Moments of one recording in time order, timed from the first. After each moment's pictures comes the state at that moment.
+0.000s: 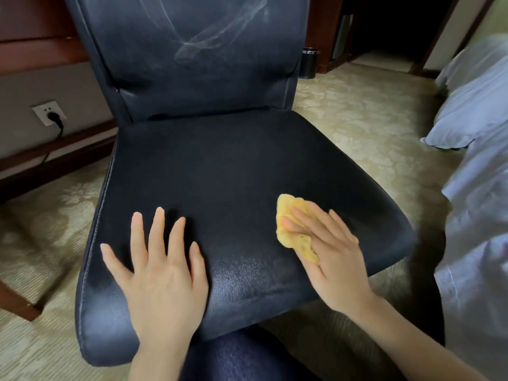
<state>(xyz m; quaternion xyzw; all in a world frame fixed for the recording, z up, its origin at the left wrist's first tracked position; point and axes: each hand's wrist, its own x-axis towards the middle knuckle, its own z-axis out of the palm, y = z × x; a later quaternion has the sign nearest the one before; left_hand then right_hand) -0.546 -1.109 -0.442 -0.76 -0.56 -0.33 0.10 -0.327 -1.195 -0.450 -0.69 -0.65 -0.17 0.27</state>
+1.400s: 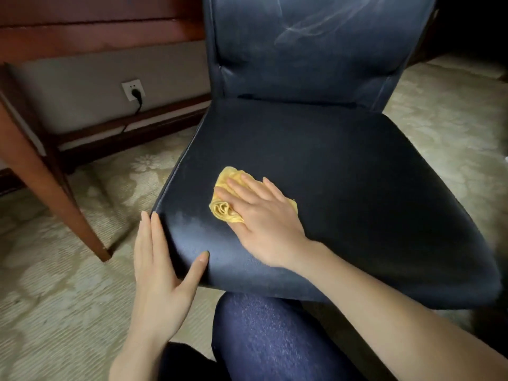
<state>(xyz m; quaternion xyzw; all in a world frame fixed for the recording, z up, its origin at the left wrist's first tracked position) -0.652 -1.111 -0.474 -0.71 -0.54 -0.41 -0.19 -0.466 -1.093 -0.415 -0.60 -0.79 0.00 0.13</state>
